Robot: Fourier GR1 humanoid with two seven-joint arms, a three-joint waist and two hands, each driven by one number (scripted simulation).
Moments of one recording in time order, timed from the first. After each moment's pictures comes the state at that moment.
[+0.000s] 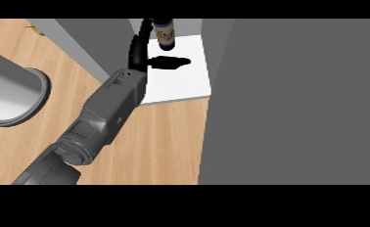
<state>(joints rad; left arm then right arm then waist) -1.12 0.07 -0.39 -0.10 0.66 0.39 -0.60 -0.58 -0.17 -0.08 -2.37 -0.31 0.00 0.85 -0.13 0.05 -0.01</state>
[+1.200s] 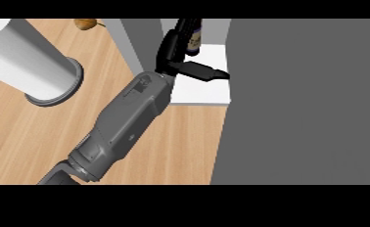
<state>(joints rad) -0.99 0.02 -0.40 -0.64 0.63 0.21 -0.51 -0.55 -0.24 -0.10 -2.39 -0.28 -0.09 0.93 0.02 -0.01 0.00</state>
